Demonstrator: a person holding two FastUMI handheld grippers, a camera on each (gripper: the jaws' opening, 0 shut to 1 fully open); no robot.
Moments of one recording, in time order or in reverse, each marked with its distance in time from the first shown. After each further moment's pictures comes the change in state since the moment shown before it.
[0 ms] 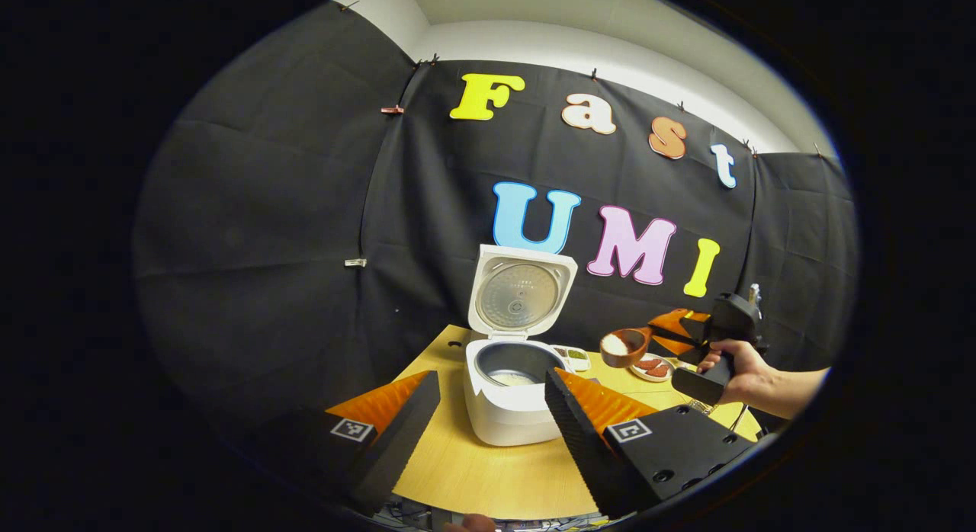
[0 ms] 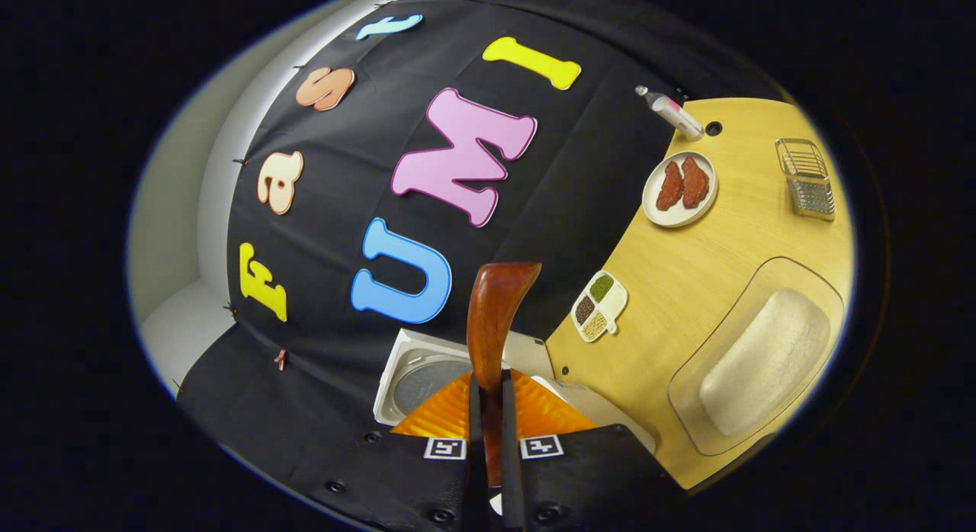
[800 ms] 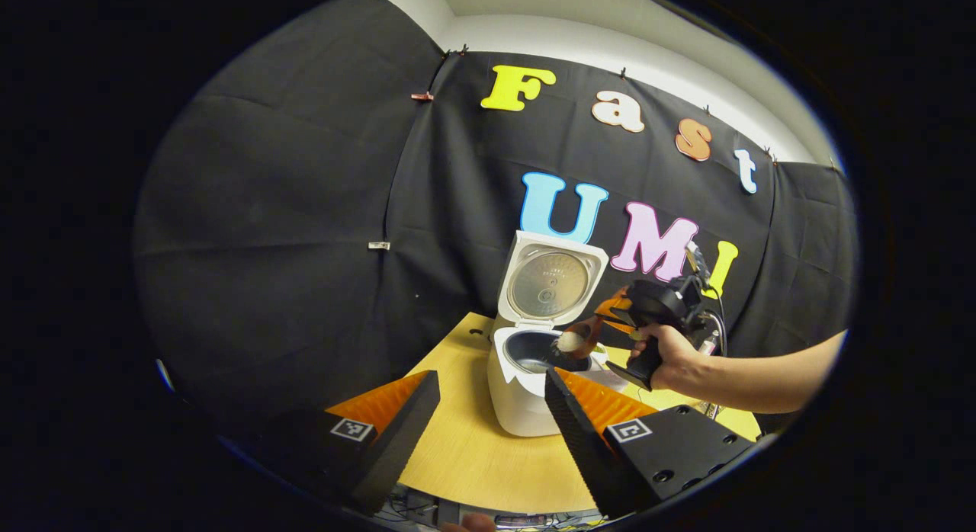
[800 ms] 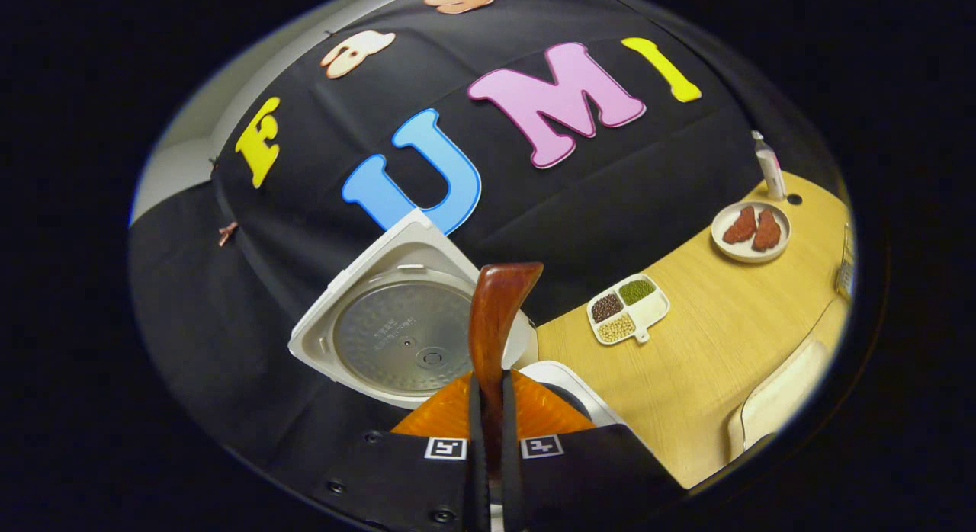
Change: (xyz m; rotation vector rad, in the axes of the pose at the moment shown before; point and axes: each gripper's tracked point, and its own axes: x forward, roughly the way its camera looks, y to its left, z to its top) left arm -0.007 0.042 -0.016 -0.050 0.039 0.049; right arm 0.115 0.028 -0.113 -0.538 0.074 -0.076
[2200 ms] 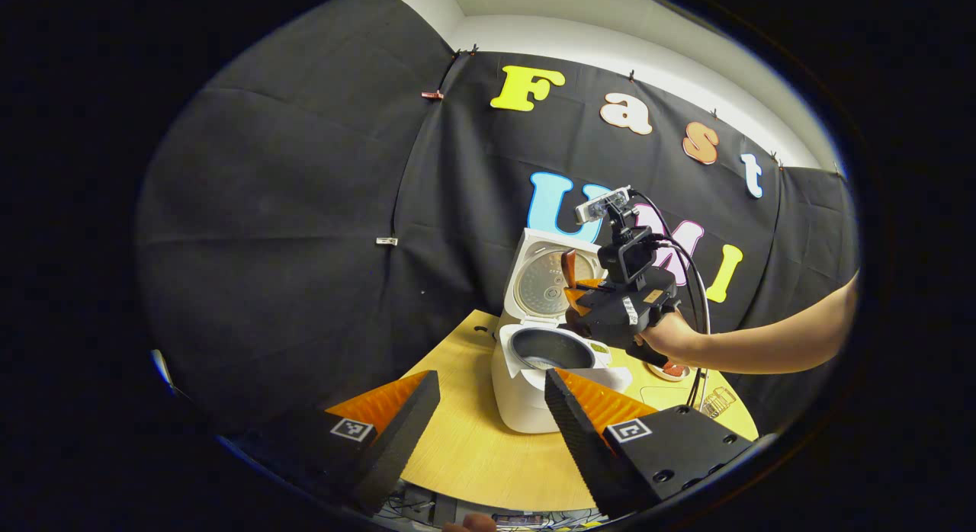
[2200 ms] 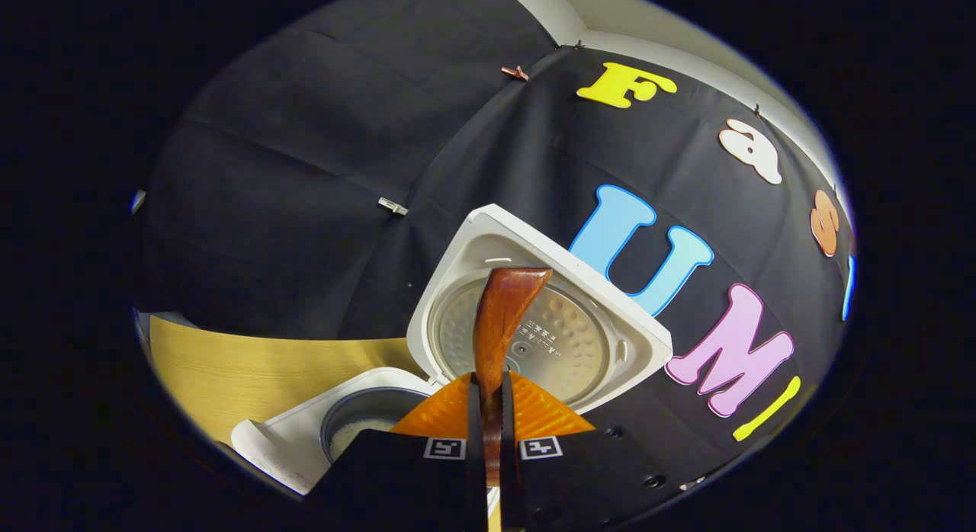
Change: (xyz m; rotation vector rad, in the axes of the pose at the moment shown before) left arm -0.007 0.008 -0.004 -0.021 -0.002 0.026; right arm -0.010 0.092 -0.029 -1.259 -0.092 0.272
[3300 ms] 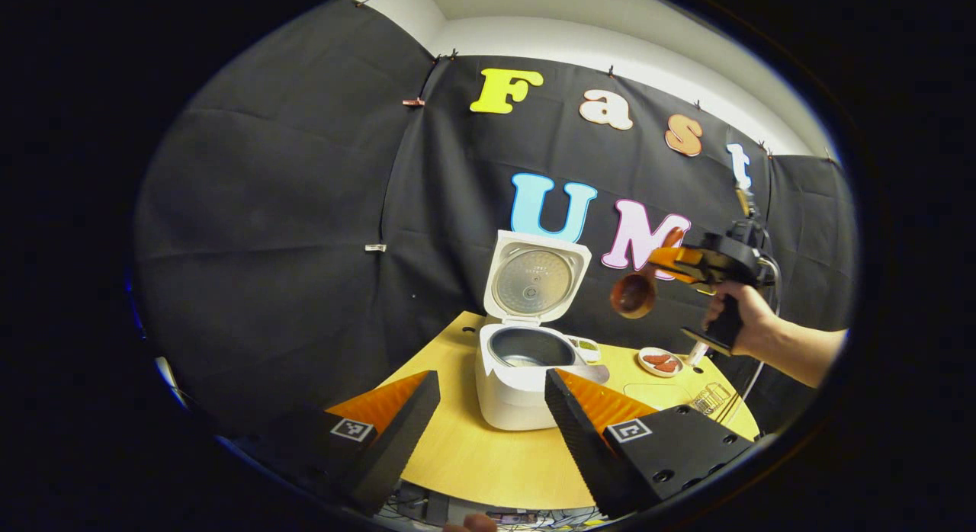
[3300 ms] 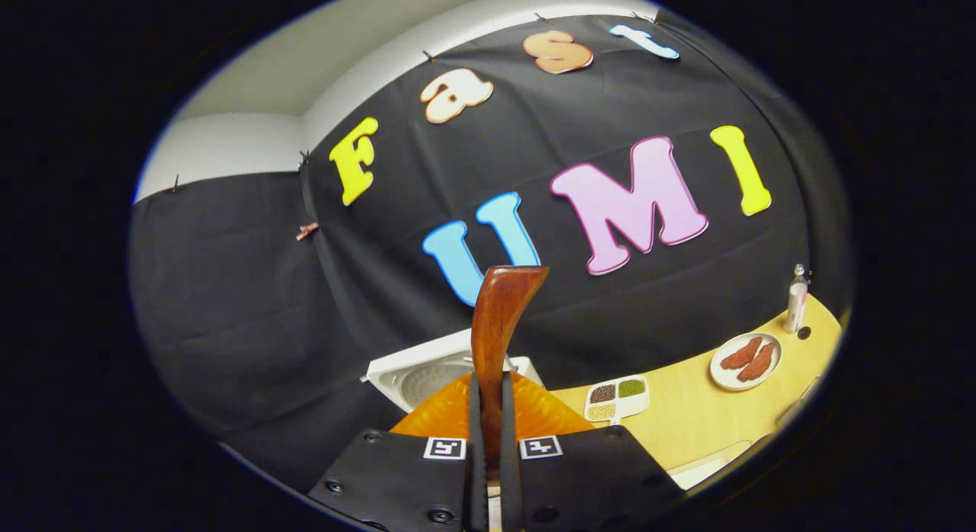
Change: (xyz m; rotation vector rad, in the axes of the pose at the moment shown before) left arm -0.012 -0.057 0.000 0.042 -0.006 -0.013; right arm -0.184 -0.201 -0.012 1.059 -0.196 -0.197
